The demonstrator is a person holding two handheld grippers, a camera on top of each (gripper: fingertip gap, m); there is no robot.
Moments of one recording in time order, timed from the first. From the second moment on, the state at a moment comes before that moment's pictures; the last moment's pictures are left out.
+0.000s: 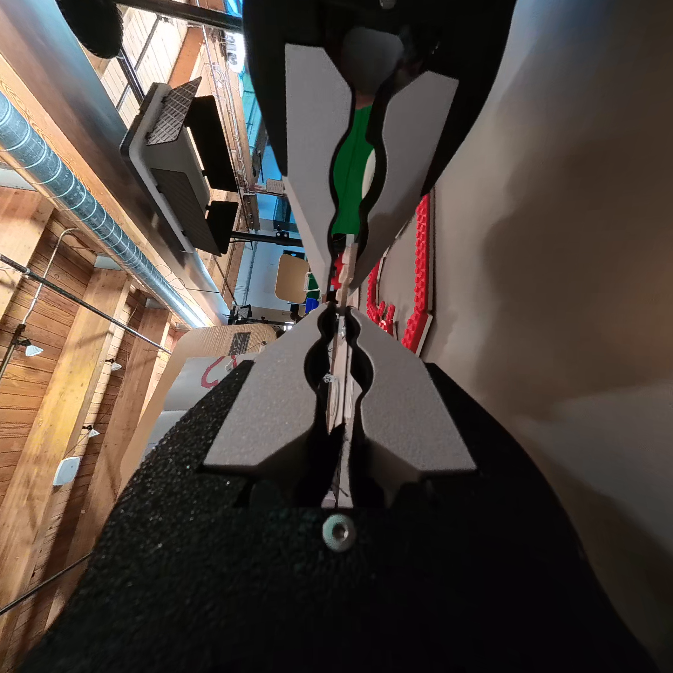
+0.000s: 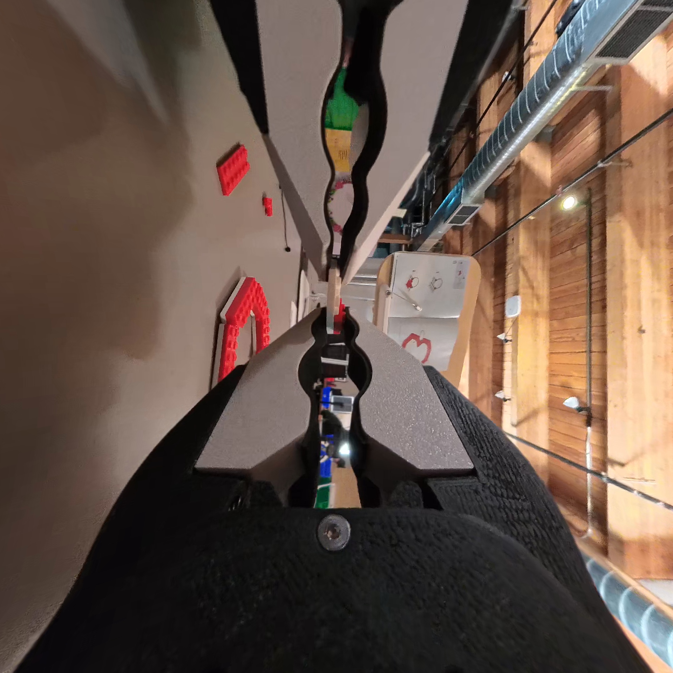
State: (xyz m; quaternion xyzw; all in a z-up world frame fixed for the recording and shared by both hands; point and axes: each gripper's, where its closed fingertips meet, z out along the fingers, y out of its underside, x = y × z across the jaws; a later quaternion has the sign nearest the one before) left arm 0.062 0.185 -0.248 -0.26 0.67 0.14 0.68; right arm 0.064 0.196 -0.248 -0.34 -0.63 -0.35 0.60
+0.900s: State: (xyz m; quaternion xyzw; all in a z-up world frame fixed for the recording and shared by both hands) left arm 0.045 0.182 -0.270 -0.27 0.69 0.17 0.64; right arm 0.096 0.197 -0.257 -0.53 -0.61 -0.06 0.59
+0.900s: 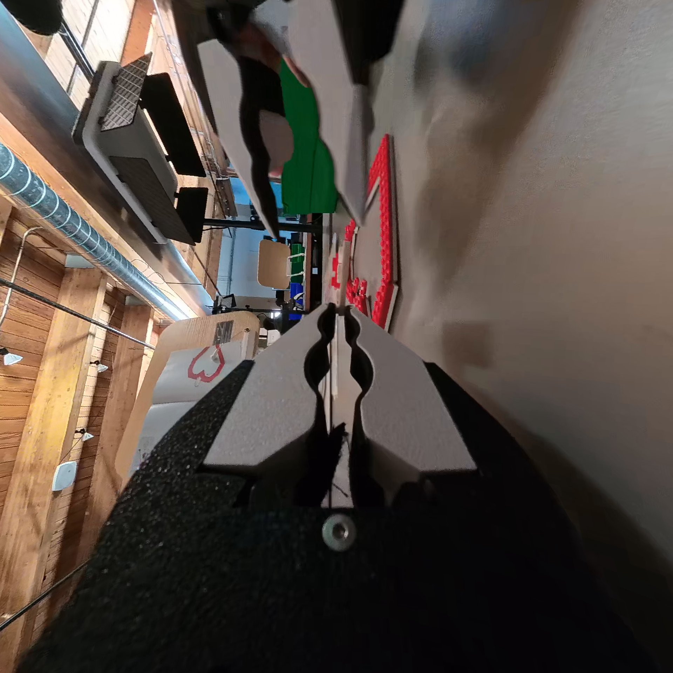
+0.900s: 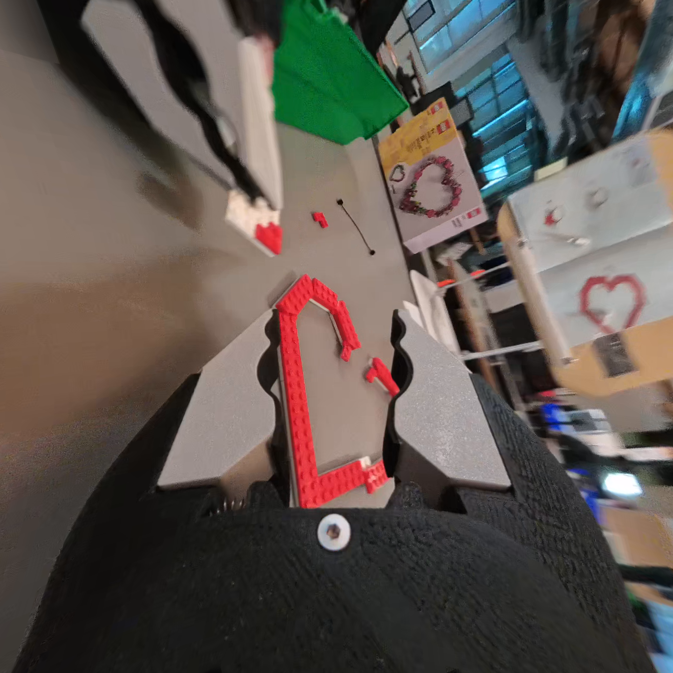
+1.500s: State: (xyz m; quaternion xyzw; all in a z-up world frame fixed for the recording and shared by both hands) left arm 0.029 0.175 -0.296 -0.28 0.72 0.18 0.61; right arm -0.011 0.273 -0.295 -0.69 -0.63 0.22 0.28
